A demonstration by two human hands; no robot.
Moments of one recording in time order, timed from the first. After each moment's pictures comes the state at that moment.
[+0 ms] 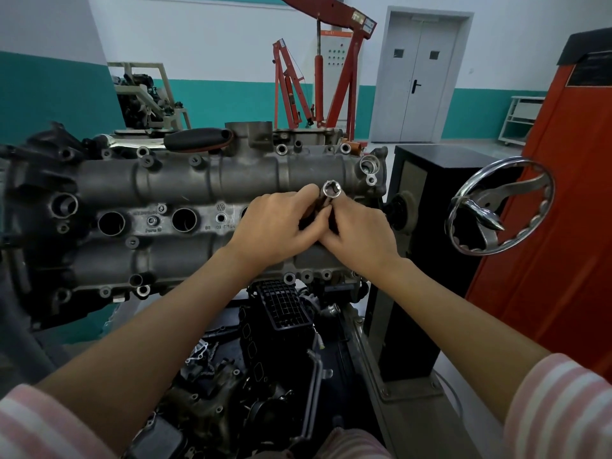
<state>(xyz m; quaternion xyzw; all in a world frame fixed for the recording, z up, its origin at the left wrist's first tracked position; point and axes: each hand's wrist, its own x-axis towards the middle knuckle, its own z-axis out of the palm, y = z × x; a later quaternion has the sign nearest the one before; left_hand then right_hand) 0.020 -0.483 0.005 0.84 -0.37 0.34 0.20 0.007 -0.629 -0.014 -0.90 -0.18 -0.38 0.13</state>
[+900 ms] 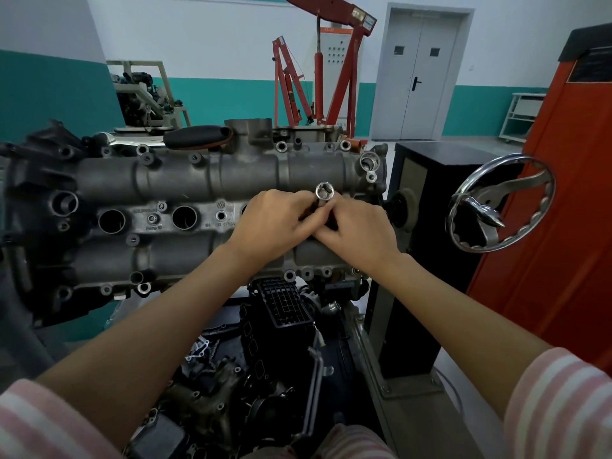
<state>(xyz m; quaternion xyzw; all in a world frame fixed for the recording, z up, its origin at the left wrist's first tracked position) 0.022 -0.482 0.004 0.83 -0.37 0.34 0.23 0.011 -0.629 -0.013 -0.91 -0.16 -0.37 0.10</state>
